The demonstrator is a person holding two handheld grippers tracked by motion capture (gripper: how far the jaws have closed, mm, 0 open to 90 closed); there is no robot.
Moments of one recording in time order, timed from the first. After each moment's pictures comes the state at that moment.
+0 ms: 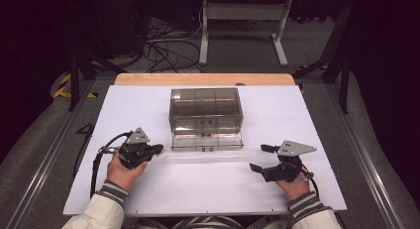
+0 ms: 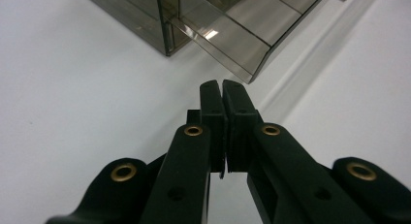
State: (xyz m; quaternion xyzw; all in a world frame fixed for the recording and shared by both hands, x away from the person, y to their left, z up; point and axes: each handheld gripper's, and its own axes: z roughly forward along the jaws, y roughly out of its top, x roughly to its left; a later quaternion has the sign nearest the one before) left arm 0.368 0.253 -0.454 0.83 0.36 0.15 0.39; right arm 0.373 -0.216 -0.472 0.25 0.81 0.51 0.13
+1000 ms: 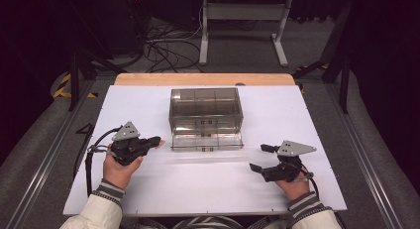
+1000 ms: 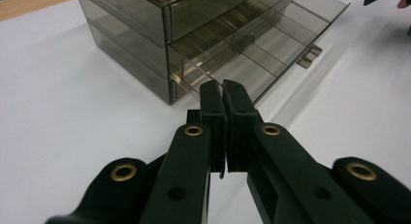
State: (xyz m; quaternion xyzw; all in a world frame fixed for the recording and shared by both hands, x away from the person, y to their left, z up) left arm 0.362 0.263 -0.427 0.80 0.36 0.16 0.46; right arm 0.373 -0.215 -0.473 0.25 0.81 0.51 0.13
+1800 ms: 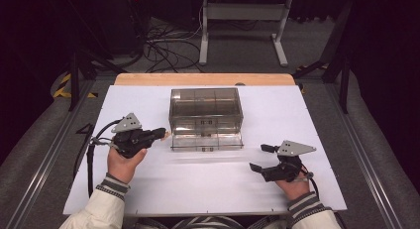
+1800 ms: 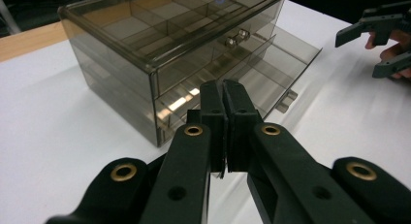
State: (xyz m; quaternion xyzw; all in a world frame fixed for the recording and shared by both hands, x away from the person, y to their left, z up) left arm 0.369 0.249 -0.402 0.78 0.34 0.16 0.50; right arm 0.373 -0.215 -0.473 0.25 0.81 0.50 0.14
